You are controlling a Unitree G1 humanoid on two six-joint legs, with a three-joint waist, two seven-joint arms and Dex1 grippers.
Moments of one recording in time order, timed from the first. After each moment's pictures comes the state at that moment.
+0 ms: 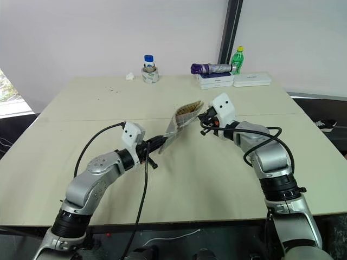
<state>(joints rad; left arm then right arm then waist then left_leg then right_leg) -0.39 0.32 -0.11 -0.27 -0.36 0.53 -0.53 -0.71 -0.57 0.07 -0.02 0.31 0.64 0.53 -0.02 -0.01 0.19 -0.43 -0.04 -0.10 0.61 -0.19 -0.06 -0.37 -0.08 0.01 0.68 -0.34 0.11</state>
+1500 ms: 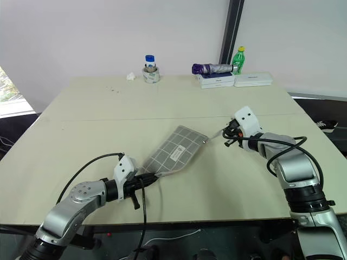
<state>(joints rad) -0.15 0.49 -0.17 -0.33 -0.34 0.49 -0.70 -0.56 -0.74 -0.02 -0.06 0.31 0.68 0.62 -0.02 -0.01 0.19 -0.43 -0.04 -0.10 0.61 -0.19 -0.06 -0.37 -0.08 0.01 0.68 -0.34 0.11</state>
